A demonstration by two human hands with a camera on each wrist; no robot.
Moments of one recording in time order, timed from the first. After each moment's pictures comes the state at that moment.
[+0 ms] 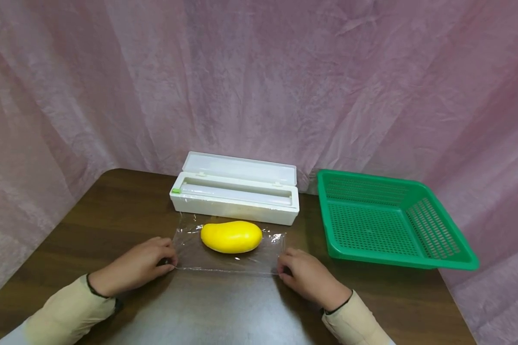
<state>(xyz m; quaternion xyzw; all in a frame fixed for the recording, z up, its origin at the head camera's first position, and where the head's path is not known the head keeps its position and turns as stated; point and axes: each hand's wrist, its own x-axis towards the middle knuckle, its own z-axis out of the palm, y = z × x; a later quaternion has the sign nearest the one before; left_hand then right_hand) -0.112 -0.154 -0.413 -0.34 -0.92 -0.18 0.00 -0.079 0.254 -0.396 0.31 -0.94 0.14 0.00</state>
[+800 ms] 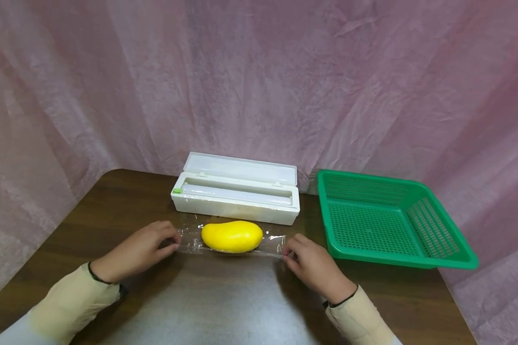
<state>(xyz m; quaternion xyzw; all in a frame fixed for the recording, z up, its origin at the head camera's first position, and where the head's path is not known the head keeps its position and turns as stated) -0.128 -0.149 -0.394 -0.29 -0.93 -0.22 0.03 -0.088 0.257 -0.386 0.25 -0.95 0.16 0.07</state>
